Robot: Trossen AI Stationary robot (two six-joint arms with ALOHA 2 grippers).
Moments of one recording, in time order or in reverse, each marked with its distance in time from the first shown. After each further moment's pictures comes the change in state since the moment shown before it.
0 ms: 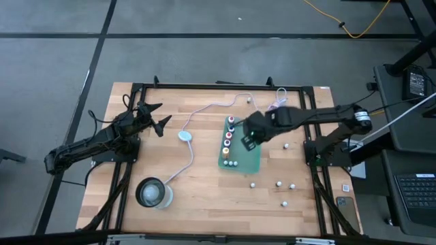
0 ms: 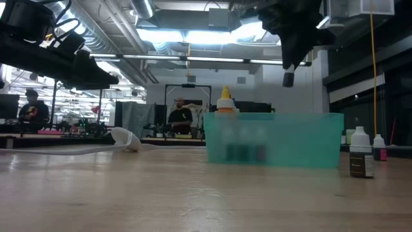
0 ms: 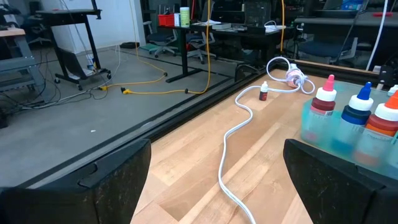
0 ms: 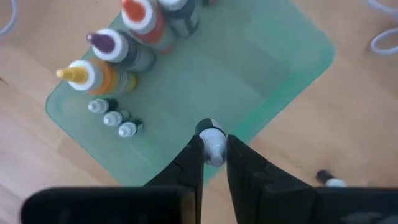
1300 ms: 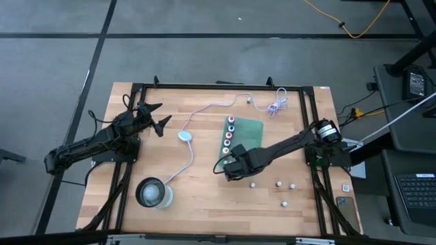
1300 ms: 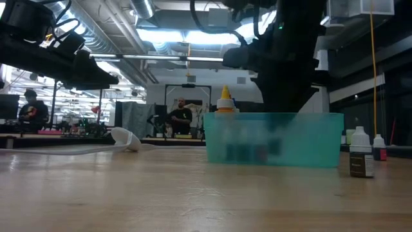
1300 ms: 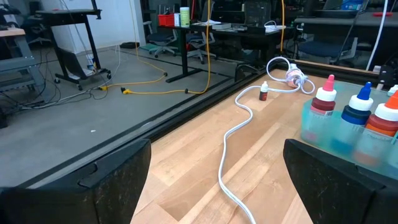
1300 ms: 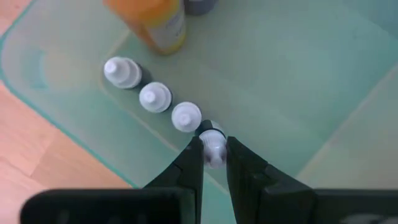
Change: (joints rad) left arm 0.000 0.000 0.000 0.000 0.000 0.000; right arm 0.262 0.395 -0.001 0.263 0.113 0.322
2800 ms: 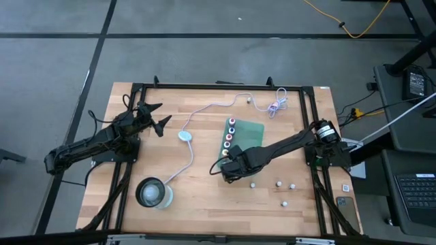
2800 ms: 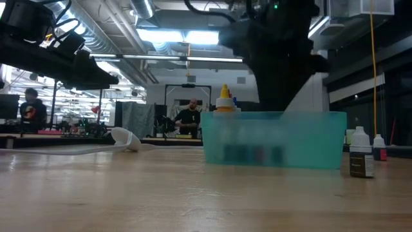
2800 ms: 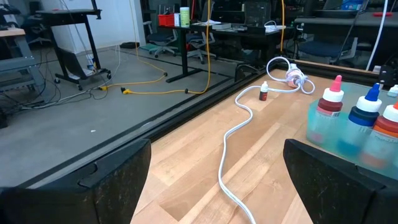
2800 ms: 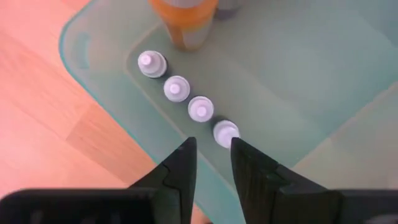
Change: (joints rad) left arm 0.000 0.000 0.000 0.000 0.000 0.000; right arm -0.001 0.015 0.118 -0.092 -0.056 -0.098
